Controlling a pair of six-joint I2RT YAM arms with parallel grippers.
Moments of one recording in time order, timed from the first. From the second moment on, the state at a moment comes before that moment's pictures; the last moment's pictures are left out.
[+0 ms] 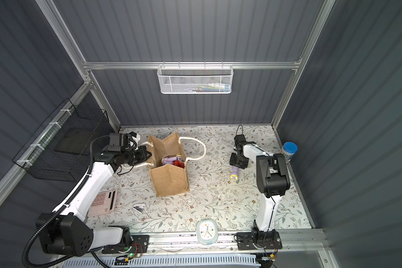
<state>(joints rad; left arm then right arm) -0.13 1.31 1.17 -0.68 0.36 -0.42 0.13 1.95 1.30 -0.68 -0.02 0.43</state>
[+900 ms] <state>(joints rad) -0.15 1.34 1.18 -0.66 0.40 -0.44 0.14 1.68 1.25 -0.69 -0.06 0.45</state>
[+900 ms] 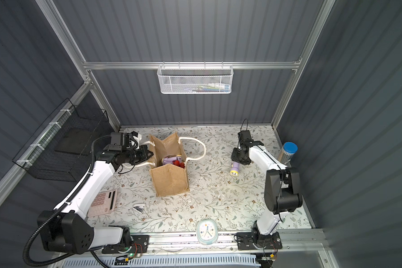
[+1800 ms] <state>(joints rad) -0.16 1.31 1.17 -0.66 0.43 -0.45 0.44 1.52 1.62 -0.67 -0.20 0.48</state>
